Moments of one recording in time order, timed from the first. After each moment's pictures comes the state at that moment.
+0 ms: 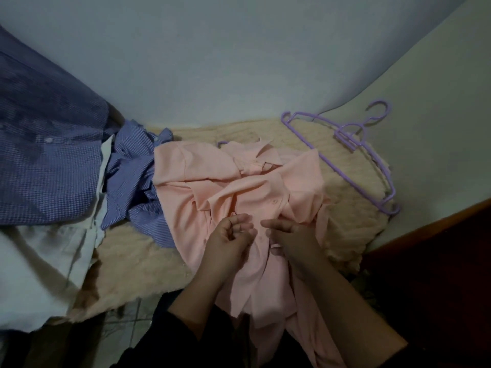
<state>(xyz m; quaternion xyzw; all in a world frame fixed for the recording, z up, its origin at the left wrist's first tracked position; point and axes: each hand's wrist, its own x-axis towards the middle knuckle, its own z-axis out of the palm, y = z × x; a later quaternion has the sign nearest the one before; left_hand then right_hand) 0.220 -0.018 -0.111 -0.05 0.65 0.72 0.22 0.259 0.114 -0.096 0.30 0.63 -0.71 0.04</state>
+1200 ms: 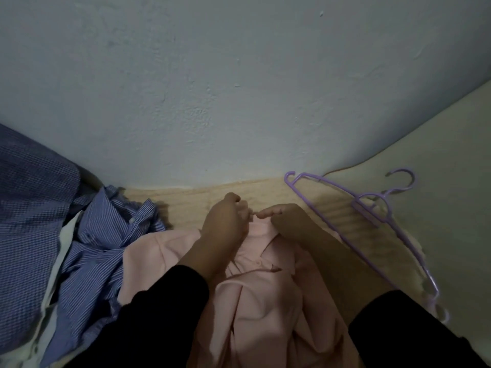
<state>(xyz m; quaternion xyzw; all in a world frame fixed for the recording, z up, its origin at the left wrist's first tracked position) -0.007 0.068 -0.079 0.10 0.93 0.36 0.07 0.040 0.207 -0.073 0.15 0.85 -0.50 0.04</state>
